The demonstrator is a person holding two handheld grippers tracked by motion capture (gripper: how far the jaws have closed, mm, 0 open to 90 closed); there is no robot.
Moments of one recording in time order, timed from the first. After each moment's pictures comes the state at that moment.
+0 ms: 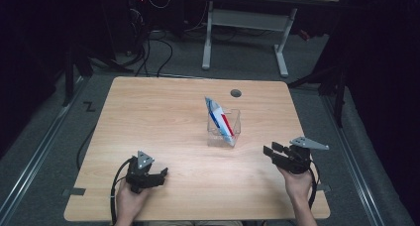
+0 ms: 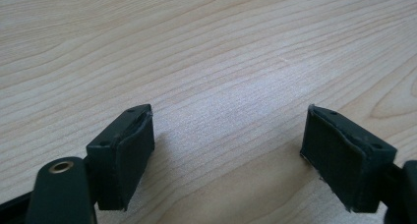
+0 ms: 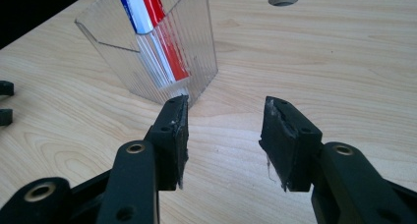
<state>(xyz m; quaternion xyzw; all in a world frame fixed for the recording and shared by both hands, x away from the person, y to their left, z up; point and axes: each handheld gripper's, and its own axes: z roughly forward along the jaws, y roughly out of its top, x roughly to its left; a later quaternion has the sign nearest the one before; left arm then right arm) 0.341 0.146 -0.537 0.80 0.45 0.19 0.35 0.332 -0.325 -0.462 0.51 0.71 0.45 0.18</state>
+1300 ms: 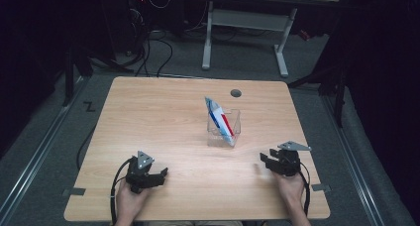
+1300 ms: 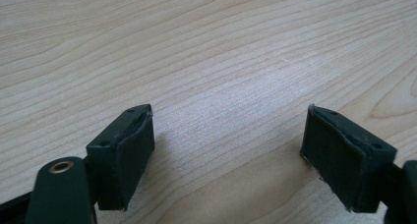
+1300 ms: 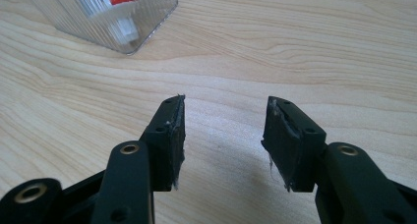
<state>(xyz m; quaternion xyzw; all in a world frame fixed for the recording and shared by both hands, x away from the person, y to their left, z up) 0.341 0.146 -0.537 0.80 0.45 0.19 0.35 0.347 -0.319 -0.508 0.54 0.74 0.35 0.20</state>
